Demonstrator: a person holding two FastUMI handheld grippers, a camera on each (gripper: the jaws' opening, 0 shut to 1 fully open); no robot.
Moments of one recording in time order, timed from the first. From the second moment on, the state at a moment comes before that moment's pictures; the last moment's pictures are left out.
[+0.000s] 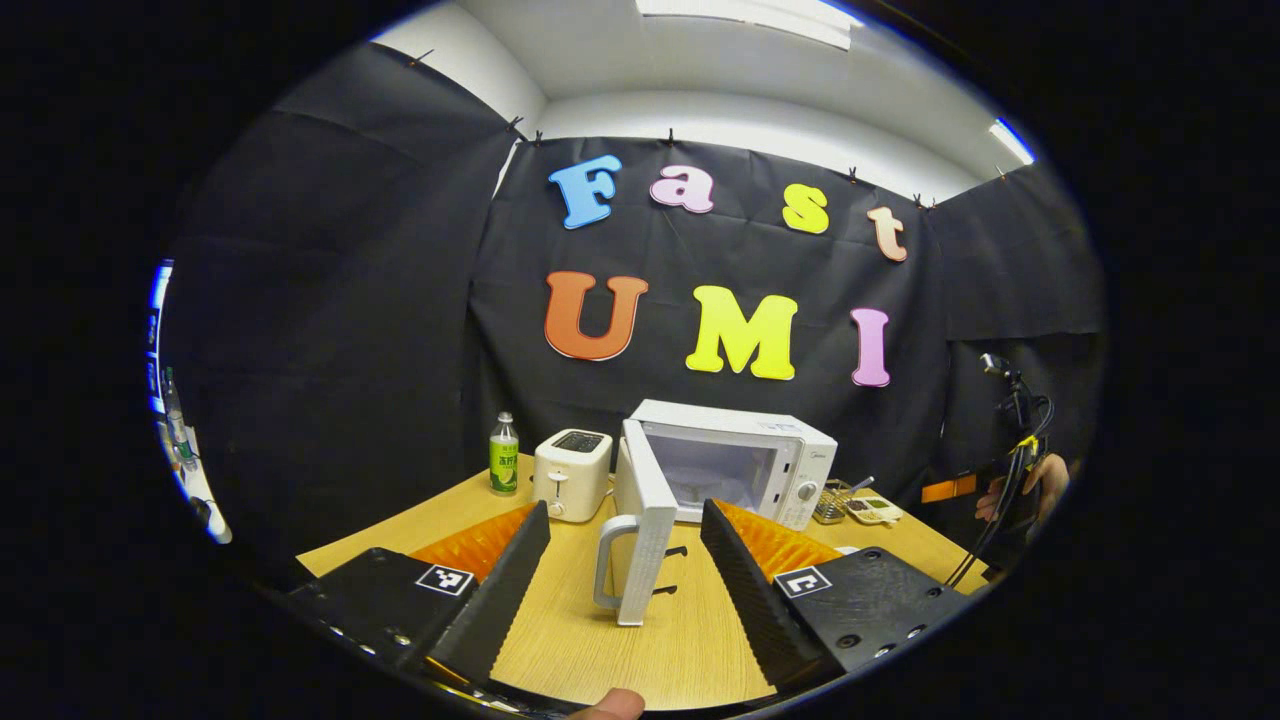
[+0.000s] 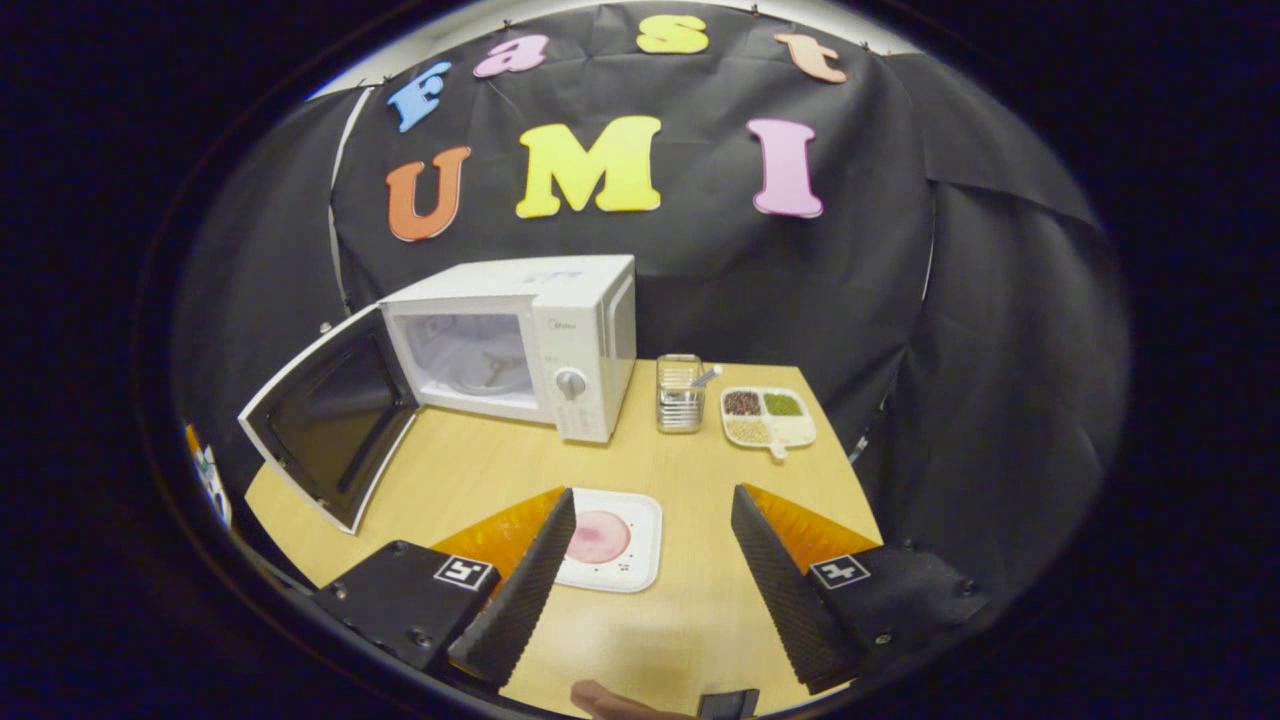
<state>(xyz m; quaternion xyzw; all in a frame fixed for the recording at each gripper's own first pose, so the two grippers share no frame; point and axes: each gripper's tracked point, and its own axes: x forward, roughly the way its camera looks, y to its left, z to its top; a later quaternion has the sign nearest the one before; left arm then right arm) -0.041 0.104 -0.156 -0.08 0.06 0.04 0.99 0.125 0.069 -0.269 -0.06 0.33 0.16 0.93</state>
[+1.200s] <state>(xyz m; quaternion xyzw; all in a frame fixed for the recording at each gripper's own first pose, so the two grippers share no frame) 0.013 0.029 -0.068 -0.02 0.01 0.04 1.00 0.166 0.084 -0.466 0.02 0.66 0.23 0.72</state>
